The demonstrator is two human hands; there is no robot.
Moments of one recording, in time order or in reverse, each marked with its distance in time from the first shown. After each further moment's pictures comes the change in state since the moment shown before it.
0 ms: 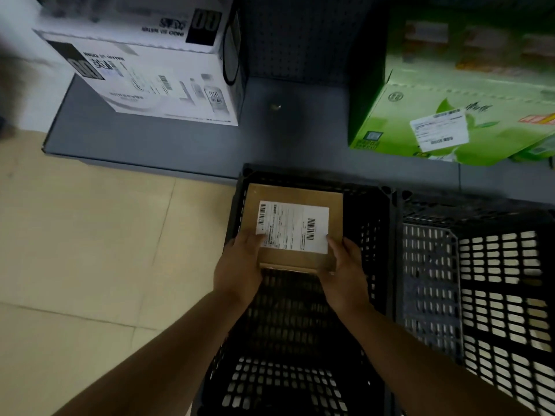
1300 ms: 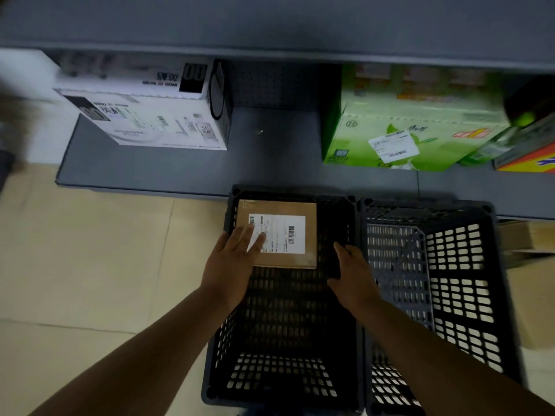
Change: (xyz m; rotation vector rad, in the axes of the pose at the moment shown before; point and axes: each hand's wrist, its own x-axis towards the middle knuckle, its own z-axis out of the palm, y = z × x) left_hand -0.033 0.048 -0.078 0.601 -0.167 0.303; right_hand -0.035 -0.008 -0.087 -0.236 -0.166 0.041
